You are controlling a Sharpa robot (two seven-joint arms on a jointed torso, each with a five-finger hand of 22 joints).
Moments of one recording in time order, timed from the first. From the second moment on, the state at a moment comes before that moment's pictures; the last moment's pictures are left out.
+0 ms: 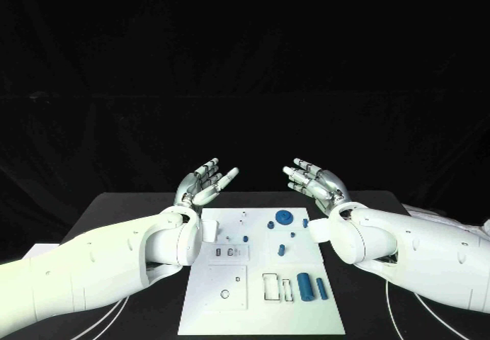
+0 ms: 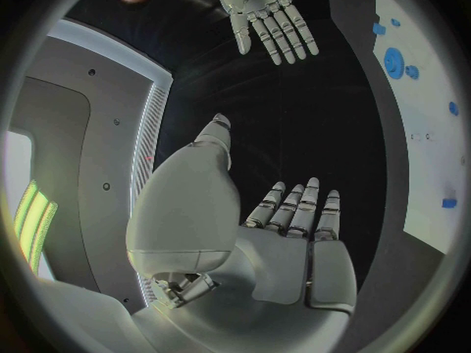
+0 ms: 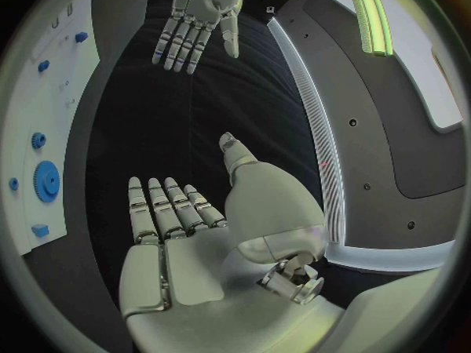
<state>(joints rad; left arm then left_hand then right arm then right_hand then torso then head) 1.11 -0.70 -0.04 1.49 0.01 -0.65 0.51 1.28 -0.20 0.04 0.28 0.13 0.28 0.14 0.03 0.03 0.25 0.19 0.03 0.03 0.34 0.19 0.04 0.04 0.12 0.14 0.27 0.02 0.02 1.12 -0.77 -0.04 1.51 -0.09 -0.54 0.42 1.16 0.11 0.03 -0.05 0.24 0.30 0.14 0.03 0.03 0.38 0.24 0.04 0.04 0.36 0.22 0.03 0.04 0.06 0.34 0.28 0.04 0.04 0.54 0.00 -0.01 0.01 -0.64</state>
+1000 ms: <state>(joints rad) 1.12 -0.85 -0.03 1.64 0.02 -0.53 0.53 1.46 -0.04 0.05 0.13 0.12 0.96 0.22 0.13 0.07 1.05 0.16 0.14 0.07 1.11 0.12 0.21 0.15 0.17 0.93 0.23 0.30 0.13 1.20 -0.84 -0.04 1.46 -0.86 -0.41 0.23 1.33 0.11 0.14 -0.24 0.21 0.98 0.20 0.07 0.07 1.07 0.16 0.08 0.06 1.11 0.12 0.11 0.07 0.17 0.92 0.23 0.21 0.08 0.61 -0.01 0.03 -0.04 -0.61</state>
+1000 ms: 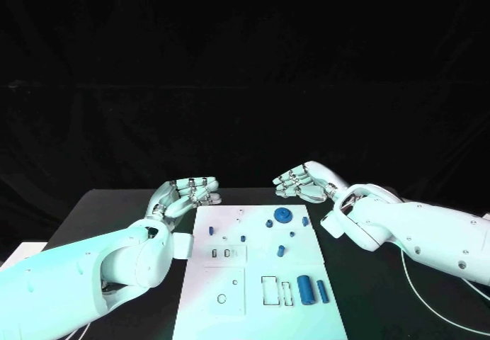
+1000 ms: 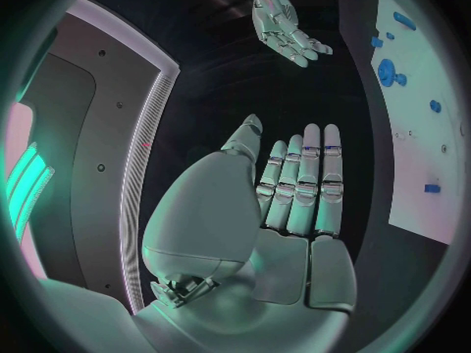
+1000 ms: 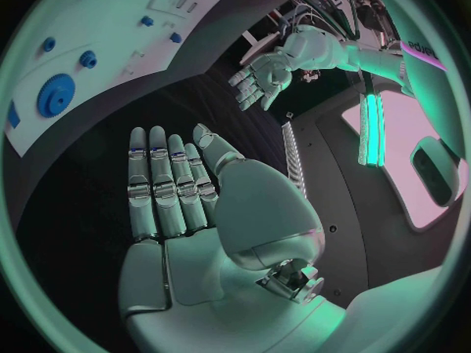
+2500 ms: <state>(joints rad) 1.16 -0.93 0.00 1.83 0.07 -0.47 0.51 1.45 -0.03 0.05 0.12 0.12 1.00 0.21 0.12 0.07 1.10 0.14 0.12 0.07 1.16 0.10 0.22 0.19 0.17 0.98 0.20 0.32 0.13 1.26 -0.79 -0.03 1.46 -1.70 -0.11 -0.15 1.27 -0.03 0.25 -0.20 0.17 1.07 0.14 0.07 0.07 1.14 0.09 0.06 0.06 1.47 0.00 1.10 0.90 0.17 1.23 0.09 0.96 0.60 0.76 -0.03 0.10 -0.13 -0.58</state>
